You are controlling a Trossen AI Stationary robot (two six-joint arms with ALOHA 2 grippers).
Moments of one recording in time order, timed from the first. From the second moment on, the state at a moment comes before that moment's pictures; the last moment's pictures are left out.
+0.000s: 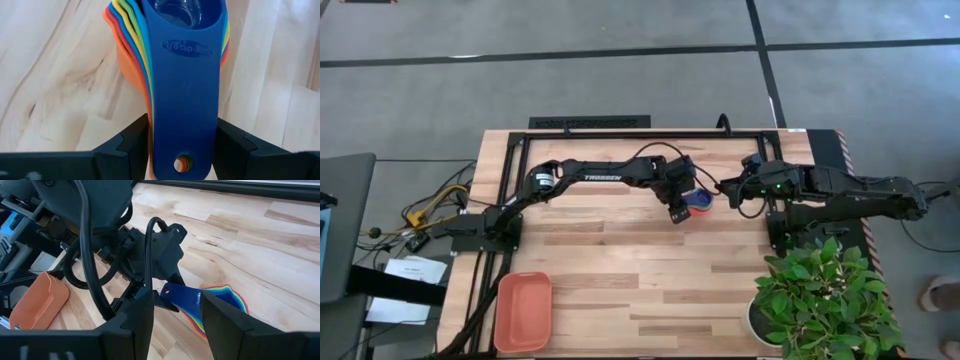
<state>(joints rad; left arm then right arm) 0.18 2.34 2.02 -0.60 0.12 -0.24 -0.09 0.69 0.71 -0.58 0.26 0.84</state>
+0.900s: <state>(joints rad) 0.21 2.34 2.02 -0.62 0.12 -0.11 -0.09 0.69 0.71 -0.58 0.27 0.84</state>
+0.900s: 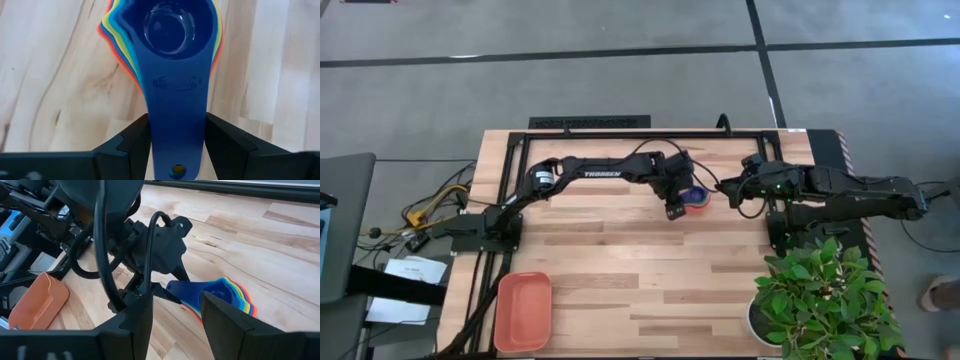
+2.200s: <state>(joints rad) 0.19 2.40 2.02 -0.54 -0.01 0.00 -0.09 0.69 0.71 -0.58 0.29 0.87</state>
